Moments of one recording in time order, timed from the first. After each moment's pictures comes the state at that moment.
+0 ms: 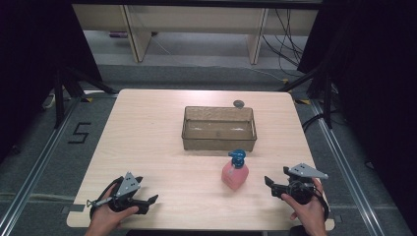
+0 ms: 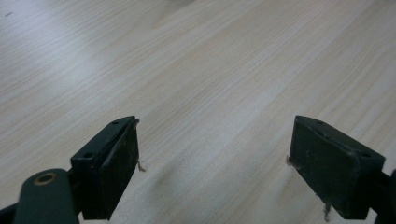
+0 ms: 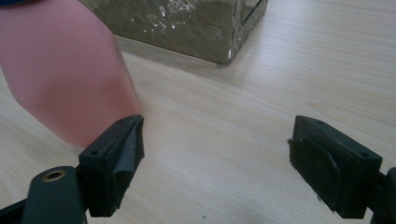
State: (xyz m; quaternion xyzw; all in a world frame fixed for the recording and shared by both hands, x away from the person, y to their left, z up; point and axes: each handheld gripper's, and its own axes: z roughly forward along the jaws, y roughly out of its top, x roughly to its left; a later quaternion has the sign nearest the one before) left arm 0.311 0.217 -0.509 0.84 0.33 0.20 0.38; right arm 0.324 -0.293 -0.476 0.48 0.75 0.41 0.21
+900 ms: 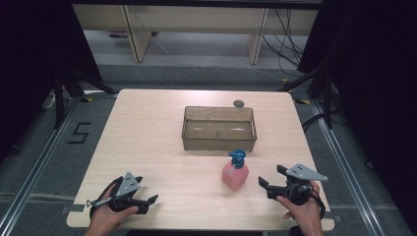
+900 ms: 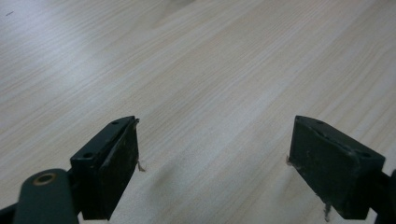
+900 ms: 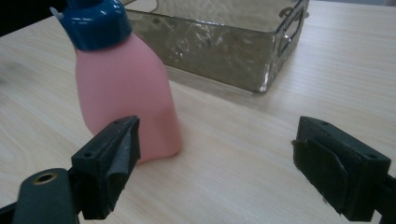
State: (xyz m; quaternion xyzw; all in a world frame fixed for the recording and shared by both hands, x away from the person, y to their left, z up) left arm 0.311 0.217 -0.510 0.84 0.33 0.20 0.39; right arm 0.320 -0.282 -0.468 0.43 0.74 0.47 0.21
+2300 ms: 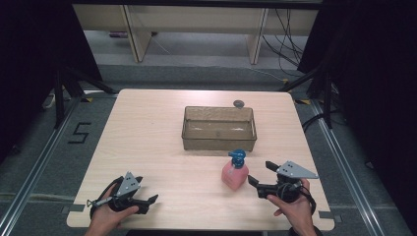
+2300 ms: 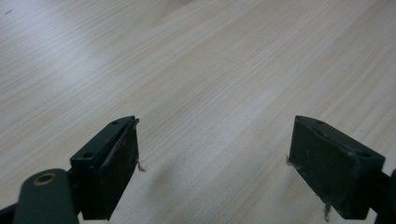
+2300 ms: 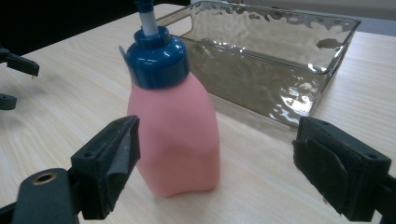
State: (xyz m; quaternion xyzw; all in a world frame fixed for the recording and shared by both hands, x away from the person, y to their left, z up) left arm 0.313 0.217 -0.511 0.84 0.32 0.21 0.39; right arm 0.323 -0.256 -0.458 0.38 0.75 0.50 0.20
